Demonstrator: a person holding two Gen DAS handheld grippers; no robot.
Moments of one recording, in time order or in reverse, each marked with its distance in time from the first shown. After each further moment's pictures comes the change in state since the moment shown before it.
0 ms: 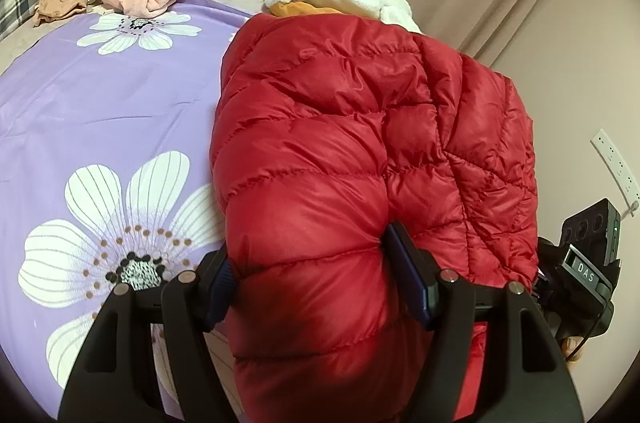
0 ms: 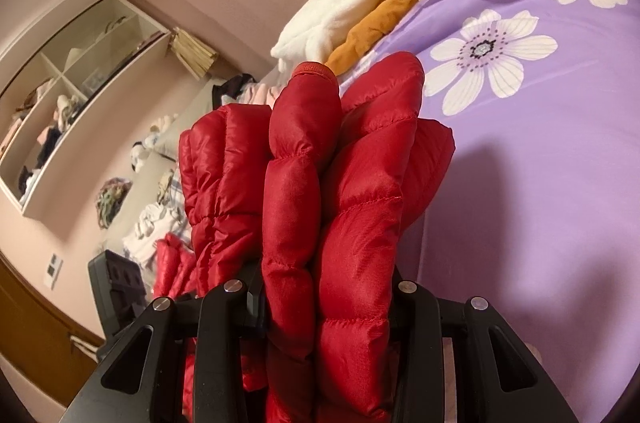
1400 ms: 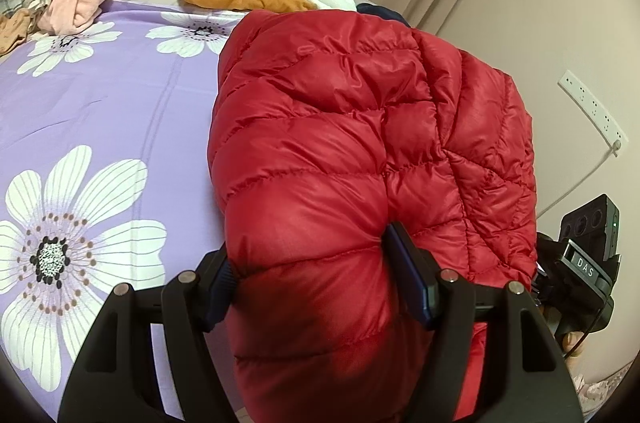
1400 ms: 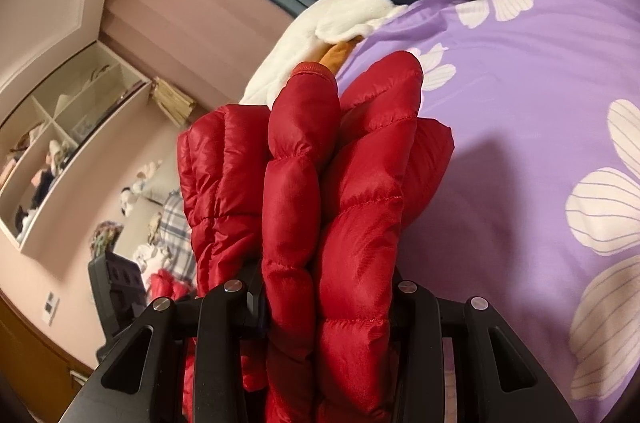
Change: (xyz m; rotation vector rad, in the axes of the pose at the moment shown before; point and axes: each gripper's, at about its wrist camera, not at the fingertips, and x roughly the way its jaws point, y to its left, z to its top) left arm 0.009 0.000 0.003 0.137 0.057 -0.087; right arm -0.075 -0.032 -0.021 0.089 -0.150 -0.069
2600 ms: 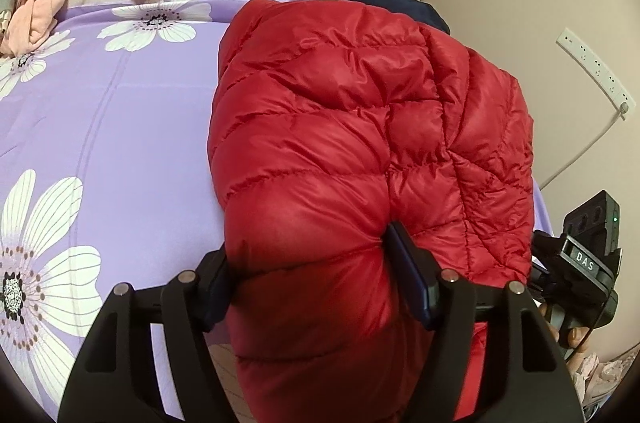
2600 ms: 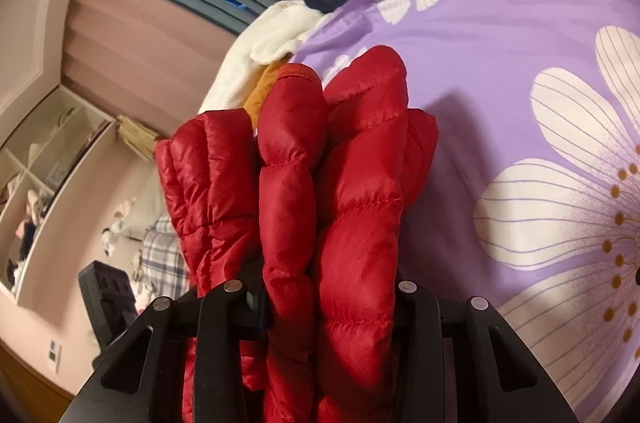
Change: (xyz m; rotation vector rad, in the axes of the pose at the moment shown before) left arm 0.040 -0.011 0.020 0.102 0.097 -0.009; right arm -0.039 -0.028 -0.019 0.160 -0.053 -0.093
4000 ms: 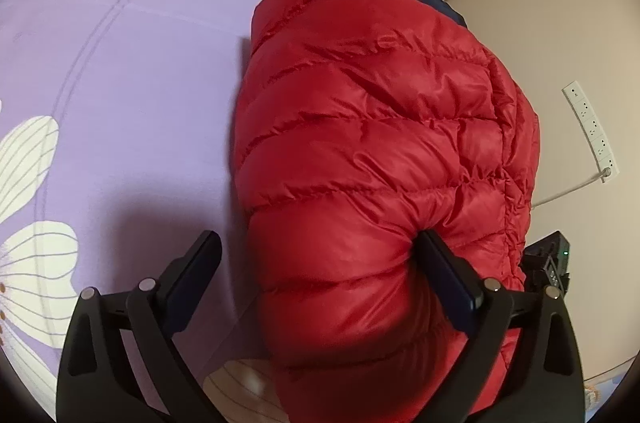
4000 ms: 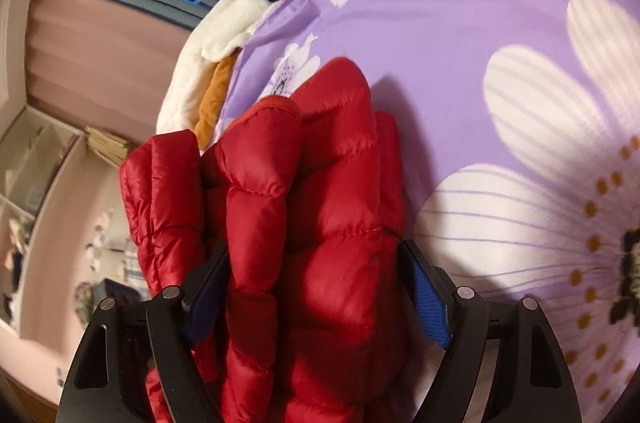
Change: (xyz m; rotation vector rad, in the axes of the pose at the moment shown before) left arm 0.034 0.061 0.008 -0.238 0.131 -0.156; right arm 0.005 -0.040 0.014 0.129 0.084 -0.071
